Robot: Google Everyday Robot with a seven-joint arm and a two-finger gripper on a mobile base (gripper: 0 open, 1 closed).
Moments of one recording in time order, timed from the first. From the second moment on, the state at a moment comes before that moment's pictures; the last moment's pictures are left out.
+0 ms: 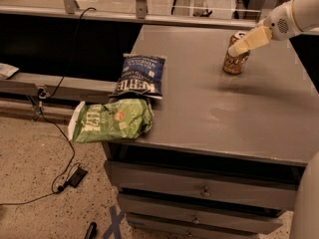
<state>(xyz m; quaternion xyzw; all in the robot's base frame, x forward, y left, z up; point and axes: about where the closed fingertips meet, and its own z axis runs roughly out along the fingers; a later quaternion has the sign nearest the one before) 0.715 -0.274 0.930 -0.36 0.83 0.15 0.39</state>
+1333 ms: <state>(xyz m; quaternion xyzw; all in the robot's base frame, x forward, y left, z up) 0.720 -0.255 0.918 -0.33 0.82 0.22 0.42</state>
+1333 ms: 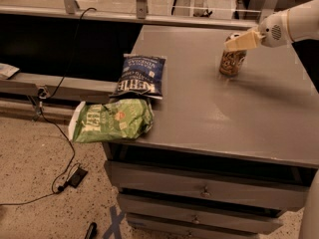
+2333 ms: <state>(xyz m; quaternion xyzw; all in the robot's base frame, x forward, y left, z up) 0.708 -0.183 0.992 -0.35 0.76 0.31 0.45</state>
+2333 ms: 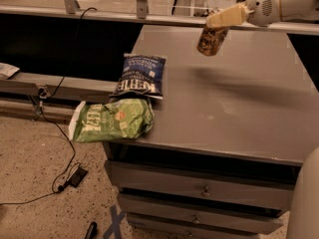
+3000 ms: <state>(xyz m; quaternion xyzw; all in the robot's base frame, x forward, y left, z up) 0.672 -0.094 0.983 -0.43 0.74 0.36 0.38</state>
